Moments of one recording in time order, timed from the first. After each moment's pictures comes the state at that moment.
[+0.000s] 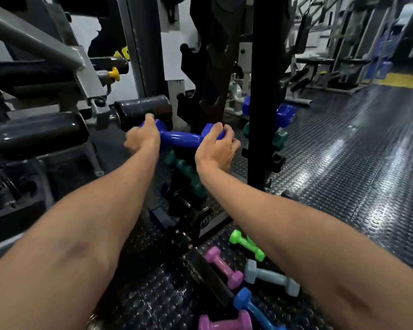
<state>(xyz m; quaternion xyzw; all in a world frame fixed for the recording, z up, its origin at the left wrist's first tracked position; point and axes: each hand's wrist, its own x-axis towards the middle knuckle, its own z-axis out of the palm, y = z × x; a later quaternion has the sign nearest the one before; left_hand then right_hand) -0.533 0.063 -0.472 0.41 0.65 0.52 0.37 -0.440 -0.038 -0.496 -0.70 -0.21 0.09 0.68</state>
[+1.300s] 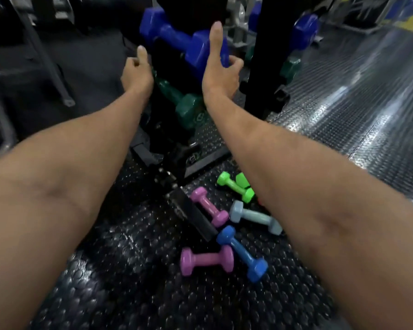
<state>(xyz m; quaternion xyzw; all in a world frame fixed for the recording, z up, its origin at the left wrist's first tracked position) -0.503 0.113 -0.592 0.57 0.57 0.46 0.37 -0.399 -0.032 -0.550 -0.65 -0.23 0.22 0.69</state>
